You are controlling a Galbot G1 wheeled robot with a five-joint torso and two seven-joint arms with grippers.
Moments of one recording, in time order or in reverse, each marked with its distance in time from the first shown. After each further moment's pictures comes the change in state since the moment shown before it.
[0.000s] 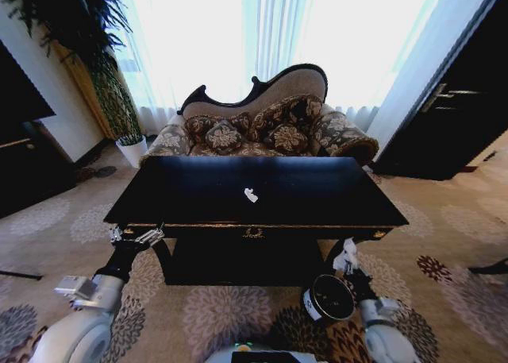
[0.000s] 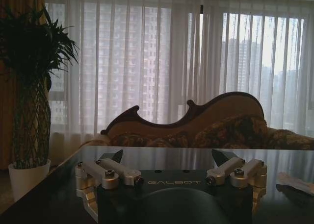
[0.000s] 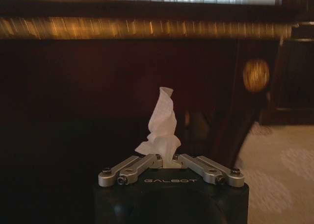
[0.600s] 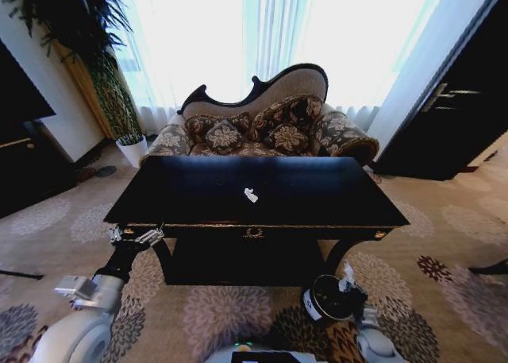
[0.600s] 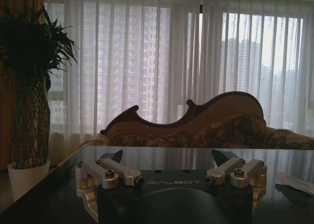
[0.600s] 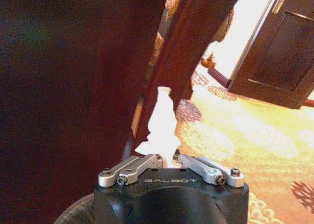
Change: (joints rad) left arm 0.000 0.000 0.000 0.000 0.000 0.000 0.000; right arm 0.316 -0.071 -0.183 -0.672 -0.124 0.130 0.056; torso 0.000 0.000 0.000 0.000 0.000
